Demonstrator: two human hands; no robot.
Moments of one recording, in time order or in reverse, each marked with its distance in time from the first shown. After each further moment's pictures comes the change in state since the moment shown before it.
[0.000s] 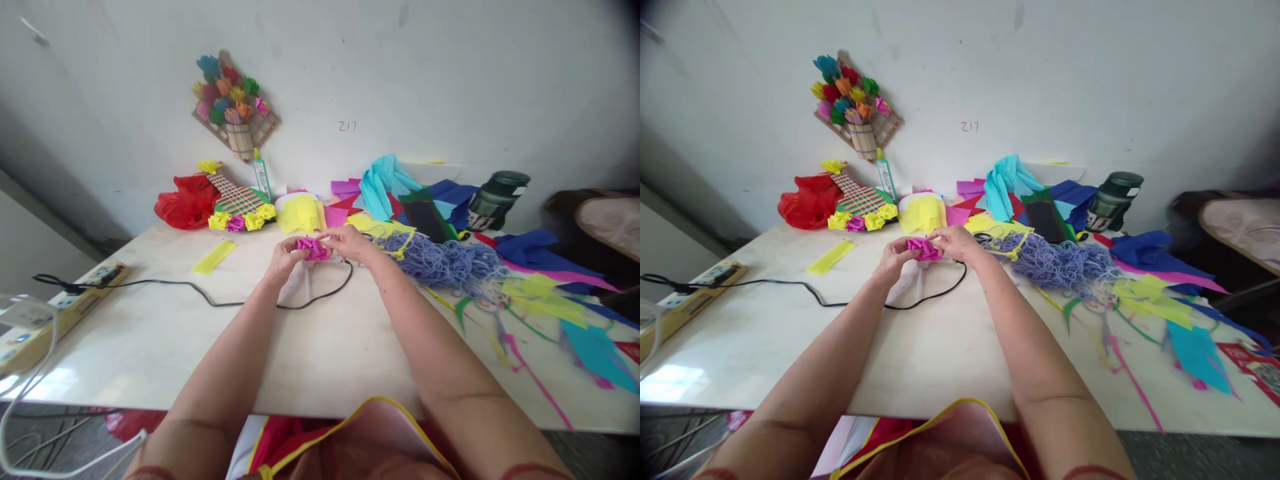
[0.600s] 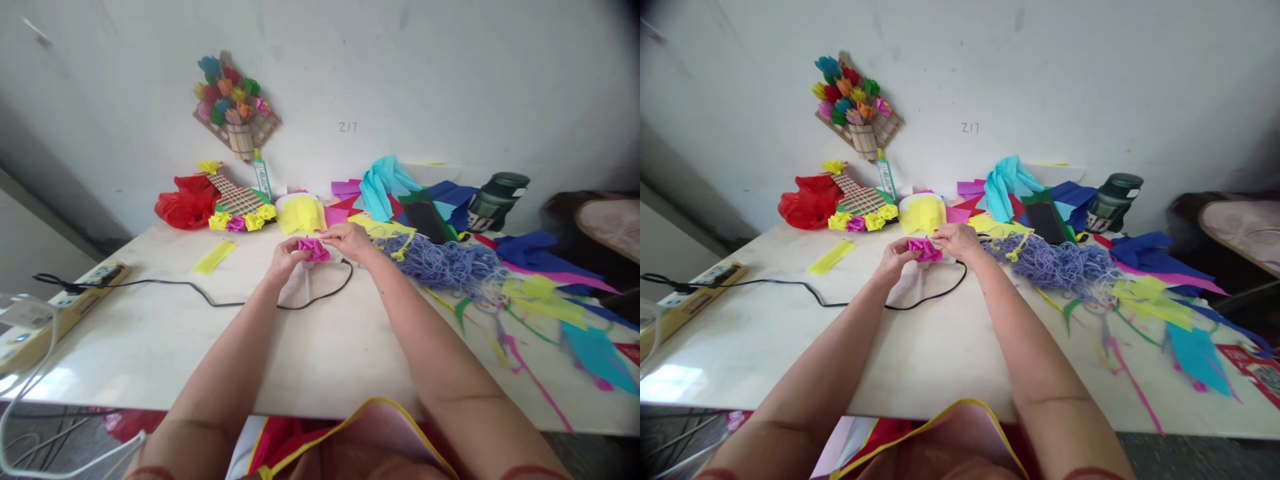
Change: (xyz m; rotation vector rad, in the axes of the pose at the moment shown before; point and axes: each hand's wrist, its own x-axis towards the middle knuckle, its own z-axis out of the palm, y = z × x) left_hand 0.000 -0.001 0.001 0.003 0.011 0.004; right_hand 0.004 0.000 -0.003 -0.352 0.221 -0.150
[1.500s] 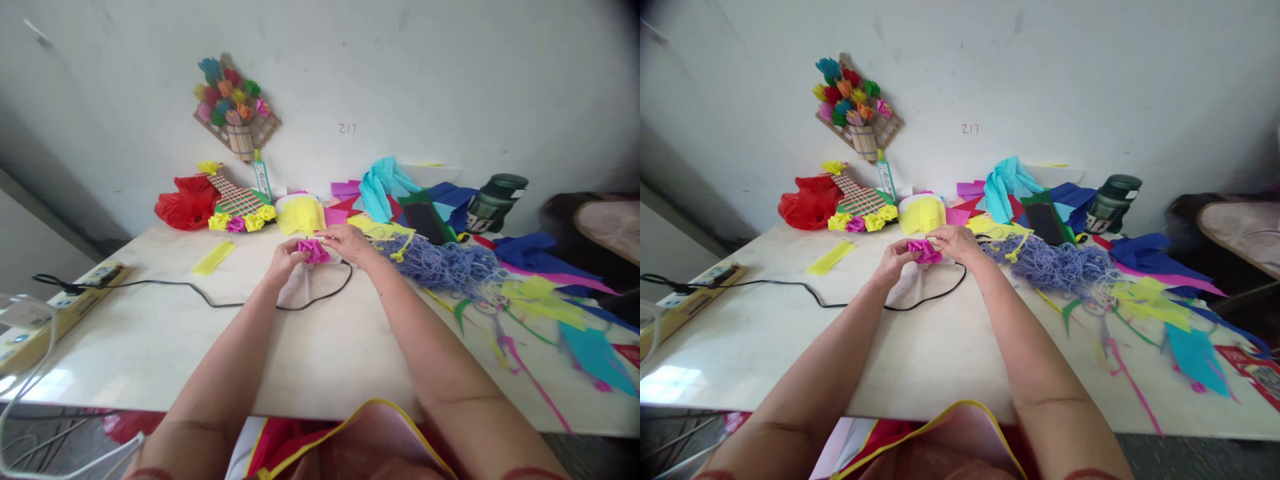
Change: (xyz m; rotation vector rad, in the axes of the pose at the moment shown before) left_hand 0.000 0.000 -0.001 -0.015 -0.032 -0.007; right_hand -0.002 0.000 0.002 0.036 -0.020 -0.072
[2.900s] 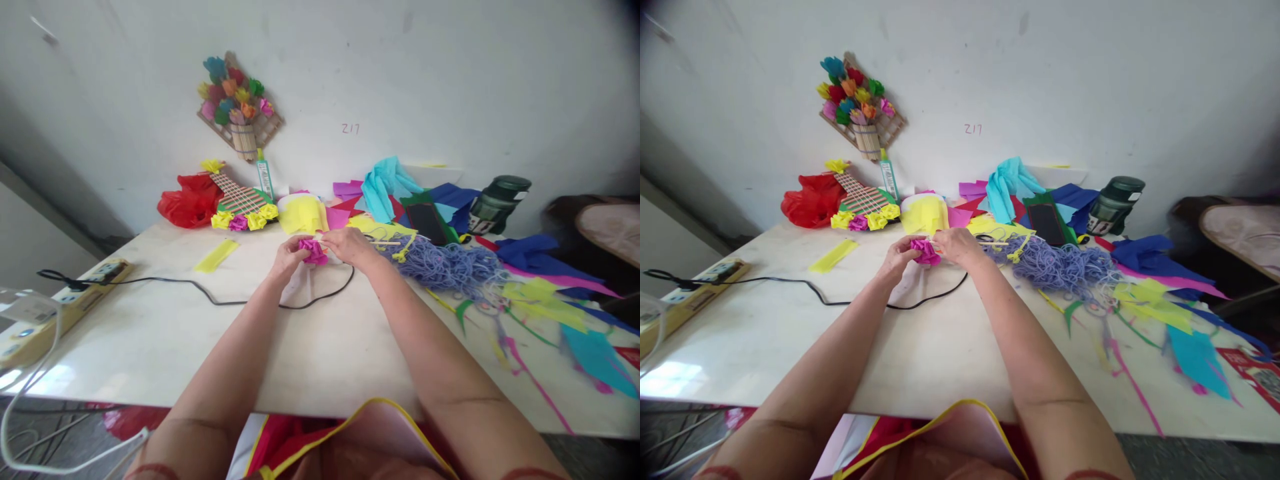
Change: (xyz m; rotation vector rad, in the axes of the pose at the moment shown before) left_hand 0.000 0.002 0.006 -0.012 0.099 -0.049; right_hand -0.002 -0.023 -0.008 -0.353 -0.161 -0.007
